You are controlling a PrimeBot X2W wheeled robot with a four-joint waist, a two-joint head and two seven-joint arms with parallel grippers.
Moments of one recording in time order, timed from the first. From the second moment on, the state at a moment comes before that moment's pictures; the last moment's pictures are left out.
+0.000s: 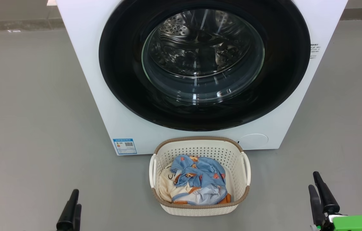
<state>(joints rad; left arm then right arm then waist) 0.00 0.01 0.04 0.28 -1.53 -0.12 0.05 -0.02 -0.04 -0.12 0.28 1.56 0.12 0.05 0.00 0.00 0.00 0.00</state>
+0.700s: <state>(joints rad) 0.00 0.02 0.01 0.23 -1.25 -0.12 -0.01 0.00 -0.05 -0.10 0.22 1.28 0.12 -0.01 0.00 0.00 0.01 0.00</state>
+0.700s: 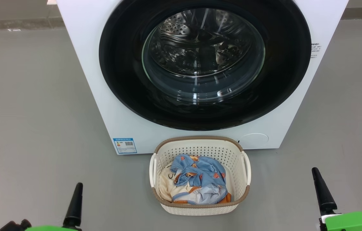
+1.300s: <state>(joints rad) 0.00 0.02 -0.02 0.21 -0.93 -0.12 -0.05 0.00 -0.10 -0.04 0.18 0.96 0.12 -0.06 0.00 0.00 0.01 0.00</state>
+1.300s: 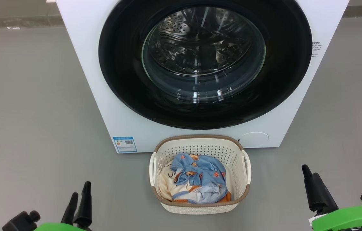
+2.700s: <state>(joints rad) 0.00 0.16 -0.24 0.13 -0.33 0.09 -0.18 0.00 -0.14 0.01 0.26 0.39 0.12 -0.18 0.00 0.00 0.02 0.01</state>
